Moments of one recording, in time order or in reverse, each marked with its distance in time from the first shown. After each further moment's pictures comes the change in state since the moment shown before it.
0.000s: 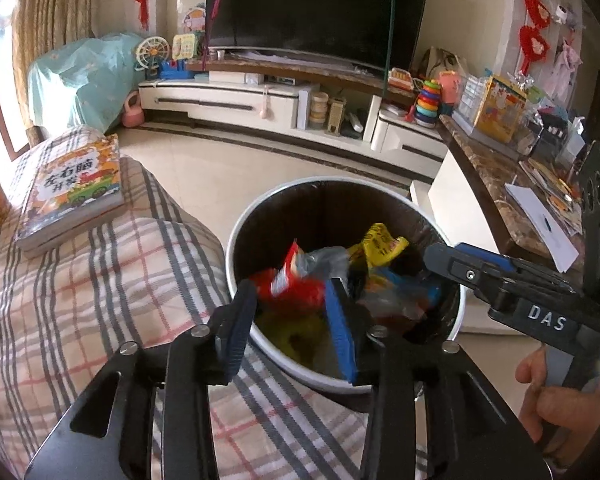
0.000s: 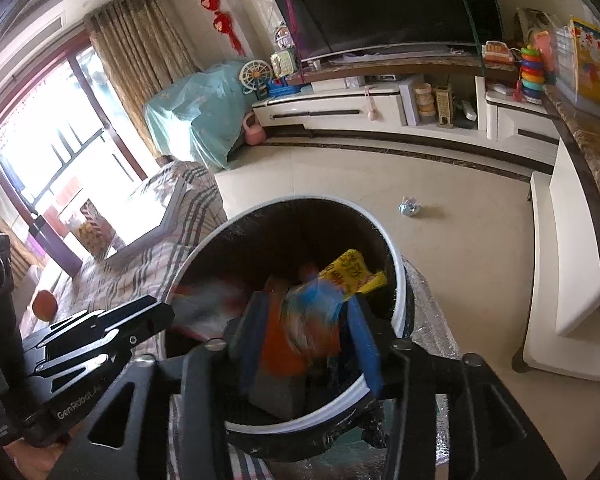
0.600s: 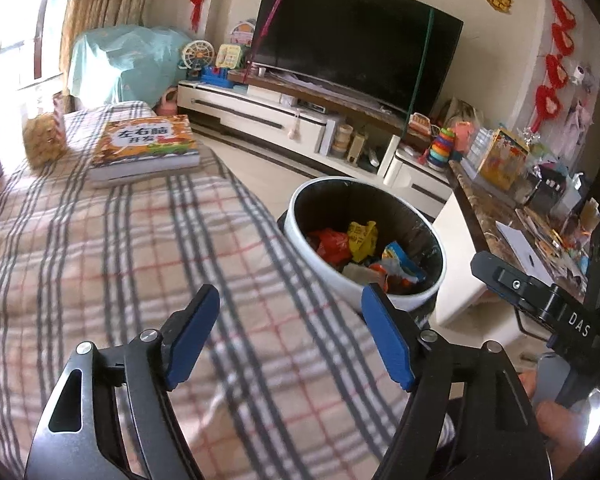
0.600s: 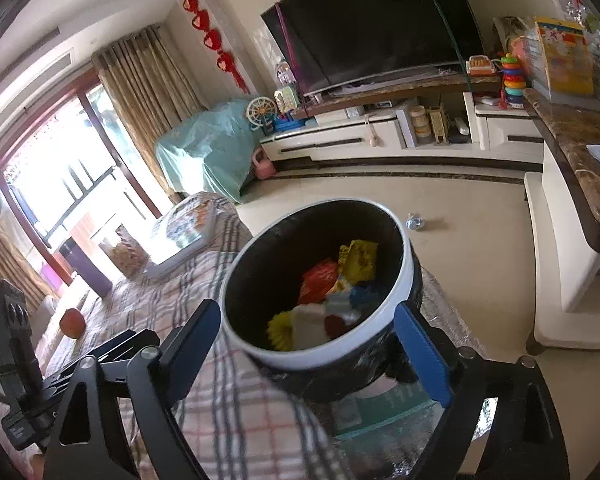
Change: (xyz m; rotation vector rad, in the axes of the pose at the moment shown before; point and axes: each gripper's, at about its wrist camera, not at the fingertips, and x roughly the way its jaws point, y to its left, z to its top) left arm -0.082 0.041 -0.069 -0.173 -0.105 0.011; right arm -0.065 0.027 -0.050 0.054 -0.145 0.041
